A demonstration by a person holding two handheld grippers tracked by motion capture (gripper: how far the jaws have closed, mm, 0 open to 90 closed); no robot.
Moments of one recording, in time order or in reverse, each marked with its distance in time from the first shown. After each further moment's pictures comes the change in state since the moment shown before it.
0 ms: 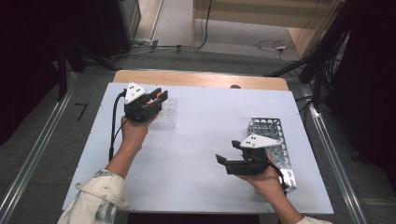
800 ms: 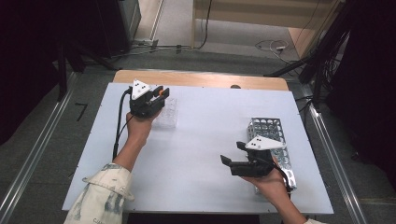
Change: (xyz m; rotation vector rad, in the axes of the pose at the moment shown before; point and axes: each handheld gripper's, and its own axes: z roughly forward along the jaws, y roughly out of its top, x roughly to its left) left arm 0.007 -0.013 0.027 0.023 0.040 0.002; right arm -0.006 -0.007 -0.008 -0.007 -0.026 0.009
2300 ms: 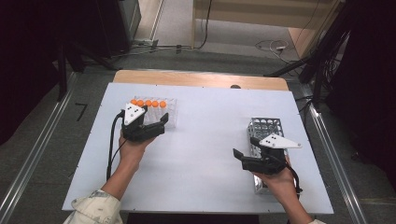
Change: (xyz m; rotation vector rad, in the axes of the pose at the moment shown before) left arm -0.016 -0.038 -0.056 0.042 0.045 -0.019; right arm -0.024 -0.006 -0.017 -0.060 -0.107 0.046
